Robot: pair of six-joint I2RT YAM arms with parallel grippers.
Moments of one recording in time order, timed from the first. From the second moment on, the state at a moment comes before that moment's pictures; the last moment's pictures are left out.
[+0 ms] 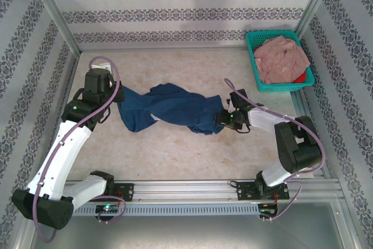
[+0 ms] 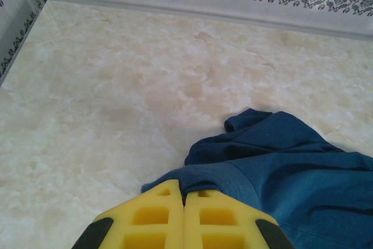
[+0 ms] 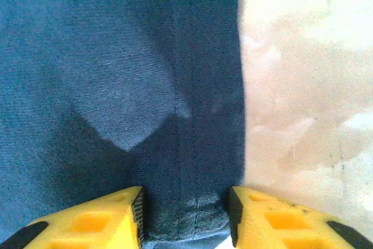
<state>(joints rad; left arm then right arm) -0.22 1.05 1.17 -0.75 -0.23 -0.30 0.28 1.57 0.76 -0.35 -0.29 0.52</state>
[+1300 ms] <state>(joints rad) -0.05 1.07 1.92 -0.80 -0.21 -0.26 0.10 0.97 1.68 -0.71 -0.18 0.27</state>
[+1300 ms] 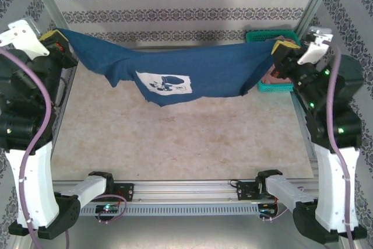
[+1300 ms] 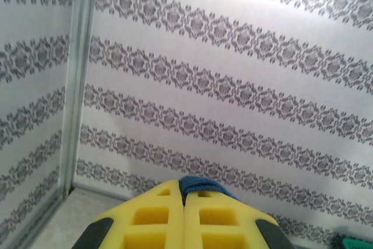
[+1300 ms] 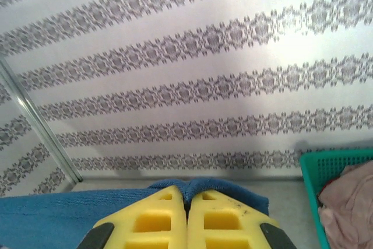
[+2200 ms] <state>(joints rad) 0.02 1.77 2.46 -0.87 -0.15 -0.21 0.10 1.44 1.78 -0.51 -0.15 0.29</state>
